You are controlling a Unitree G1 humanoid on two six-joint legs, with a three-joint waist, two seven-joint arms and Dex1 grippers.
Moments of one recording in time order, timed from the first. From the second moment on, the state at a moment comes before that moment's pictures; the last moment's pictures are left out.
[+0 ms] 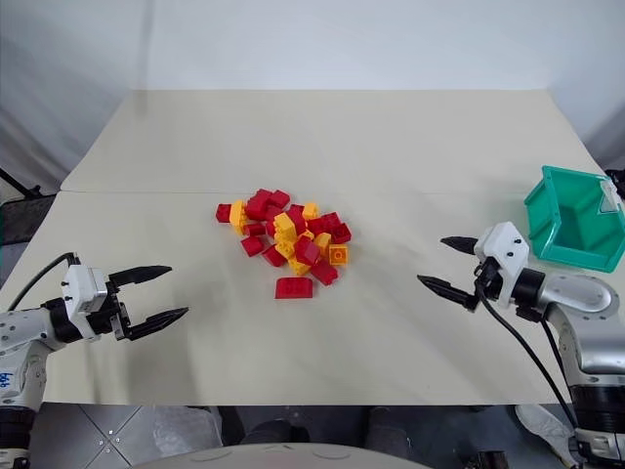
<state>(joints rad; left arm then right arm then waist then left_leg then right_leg) -0.10 0.76 0.31 0.25 -0.43 -0.15 -1.17 -0.23 -0.80 -0.20 0.02 0.38 0.20 1.05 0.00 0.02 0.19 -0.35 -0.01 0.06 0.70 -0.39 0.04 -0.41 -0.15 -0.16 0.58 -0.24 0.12</state>
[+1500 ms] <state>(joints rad) -0.70 0.43 -0.18 0.47 -0.26 0.03 -1.21 -0.26 -0.66 -0.16 -0.11 0.47 0.27 0.95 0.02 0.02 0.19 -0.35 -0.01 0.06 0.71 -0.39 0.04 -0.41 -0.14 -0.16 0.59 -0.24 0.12</state>
